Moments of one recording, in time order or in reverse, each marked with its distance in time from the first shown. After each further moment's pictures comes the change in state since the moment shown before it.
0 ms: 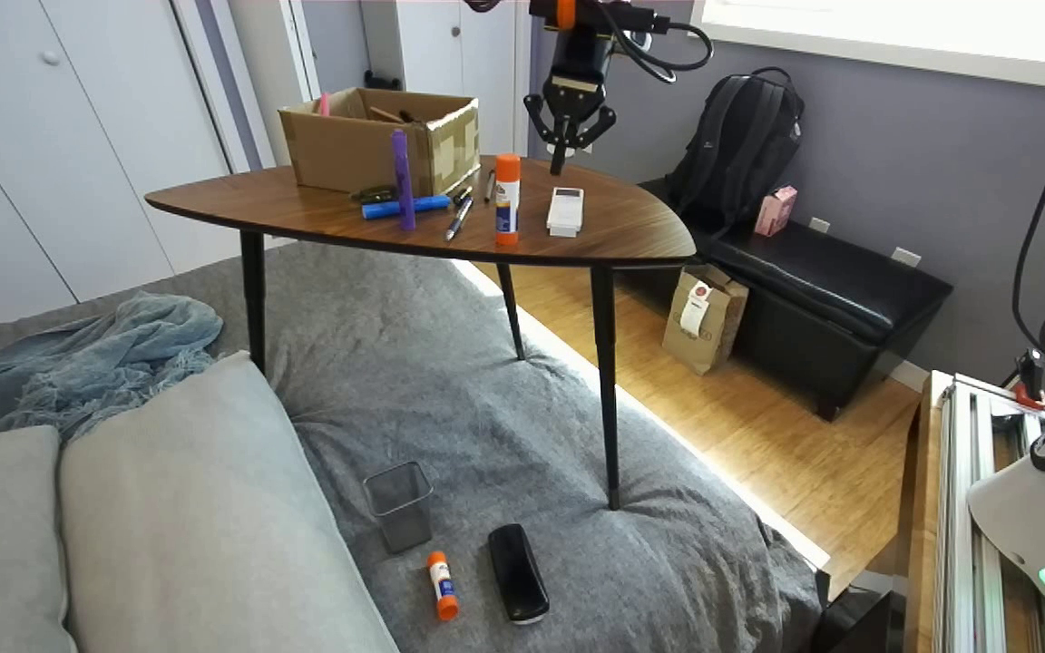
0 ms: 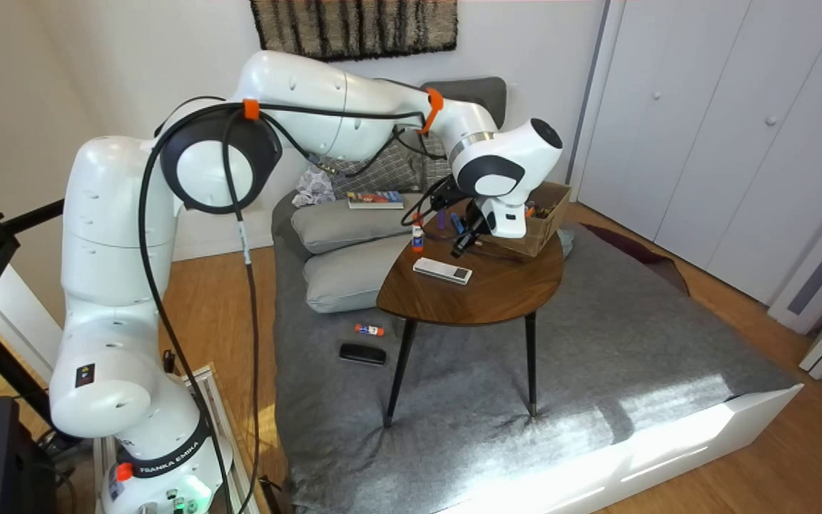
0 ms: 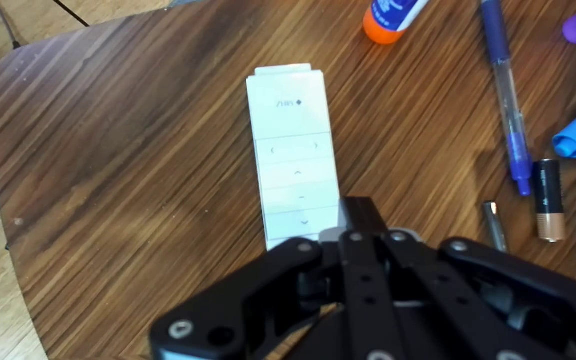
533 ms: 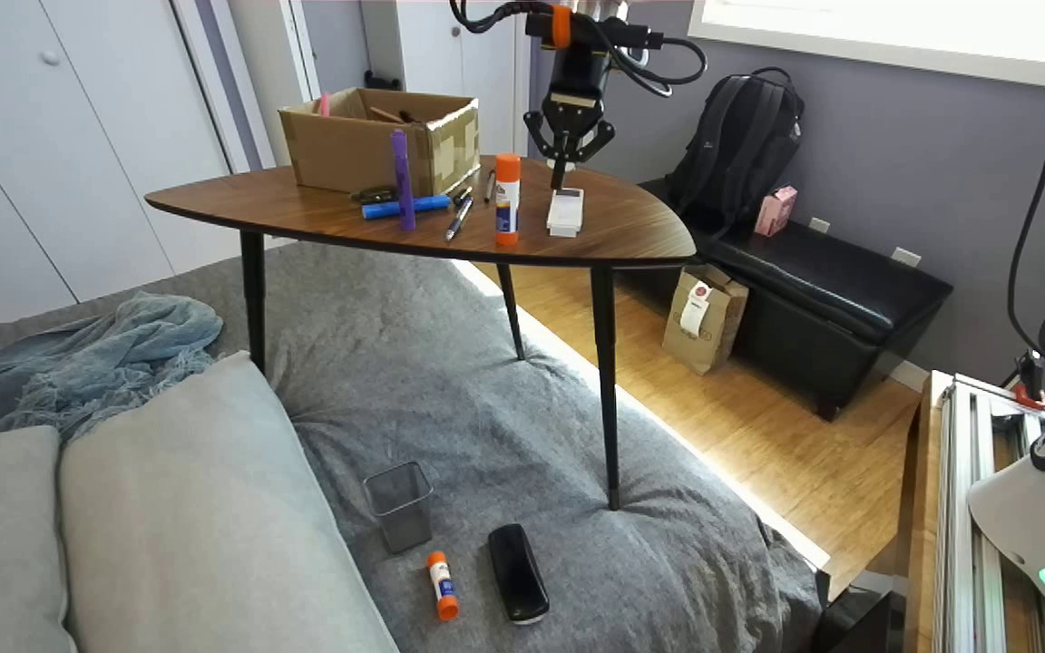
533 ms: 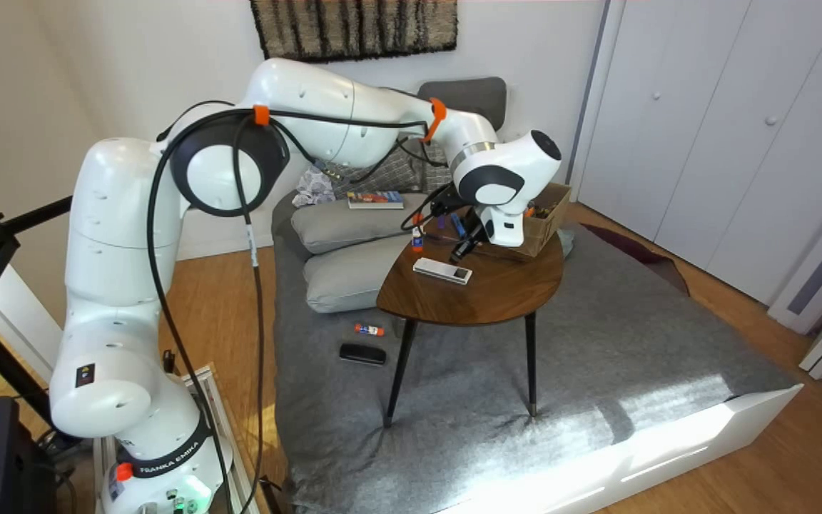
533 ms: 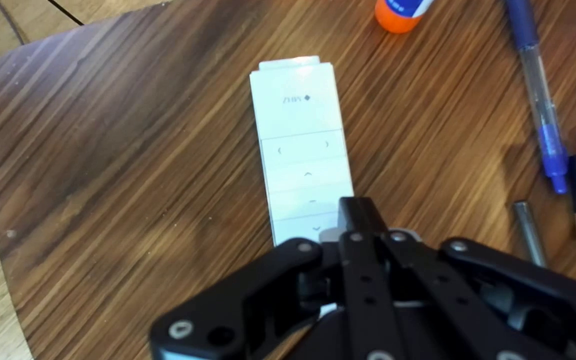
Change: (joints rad) arm 0.001 0.028 0.001 -0.002 0.000 0.000 0.024
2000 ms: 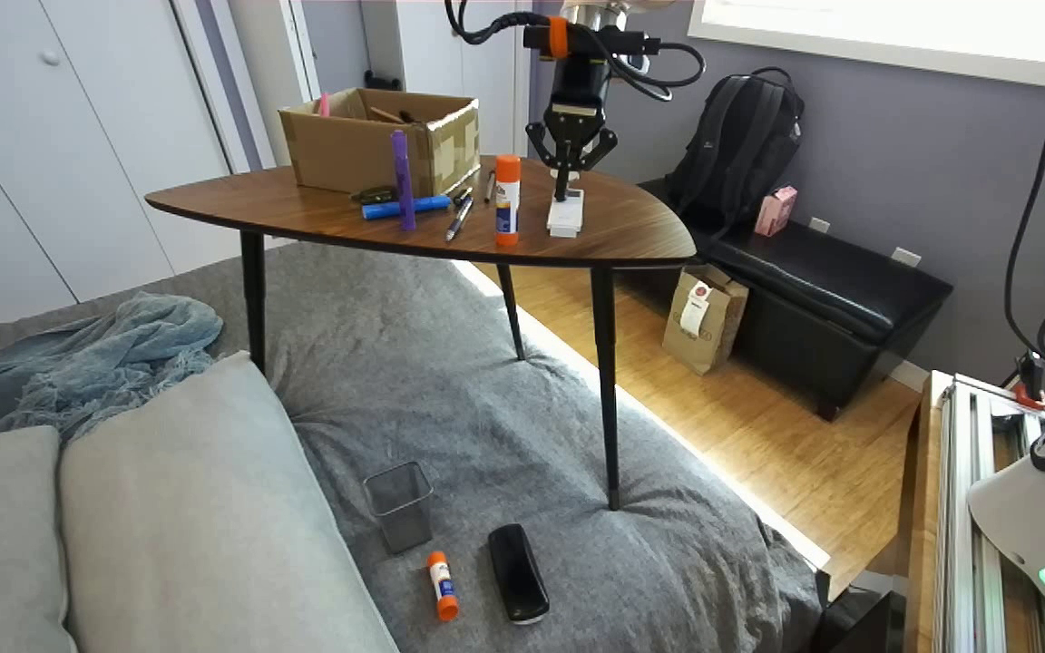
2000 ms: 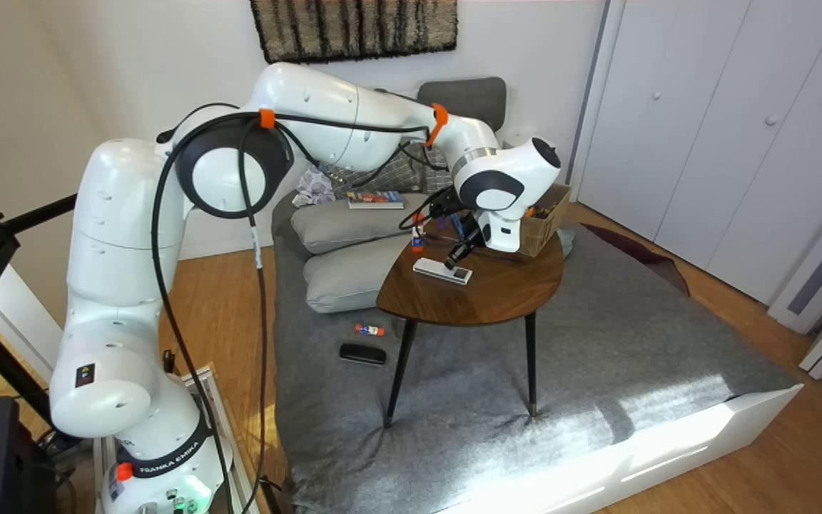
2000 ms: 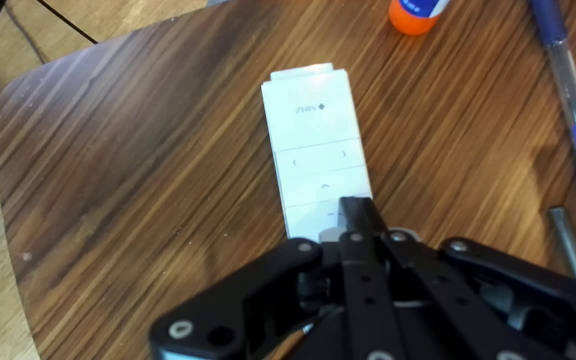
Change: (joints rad) arm 0.000 0.016 0.000 0.000 0.000 -0.029 0.041
